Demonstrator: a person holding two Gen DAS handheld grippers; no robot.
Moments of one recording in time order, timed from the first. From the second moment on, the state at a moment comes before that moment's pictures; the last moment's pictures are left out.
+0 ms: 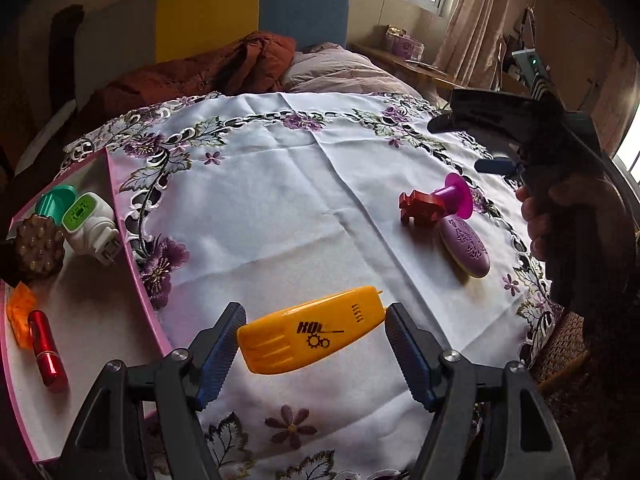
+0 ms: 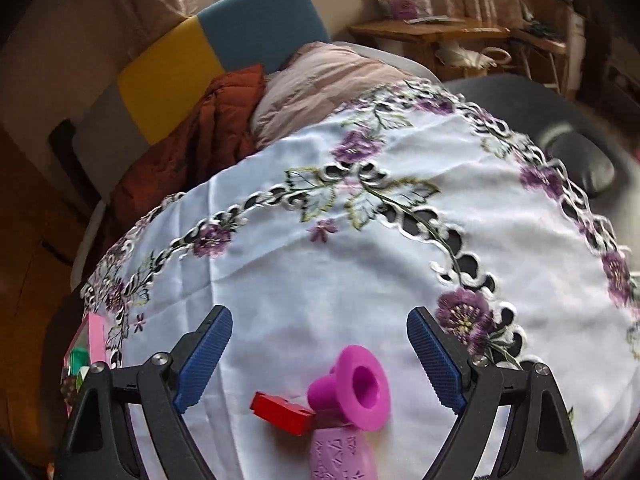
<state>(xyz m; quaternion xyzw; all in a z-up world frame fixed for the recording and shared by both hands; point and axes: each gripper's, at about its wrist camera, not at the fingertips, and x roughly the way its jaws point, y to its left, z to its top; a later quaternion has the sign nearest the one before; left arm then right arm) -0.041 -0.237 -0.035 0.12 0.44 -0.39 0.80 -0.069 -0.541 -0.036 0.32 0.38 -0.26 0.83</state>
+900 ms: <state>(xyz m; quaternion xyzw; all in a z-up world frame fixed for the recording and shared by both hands) -0.035 -0.201 -0.021 0.06 0.43 -0.37 0.82 -0.026 -0.518 -0.072 0.21 0.49 -0.24 0.81</state>
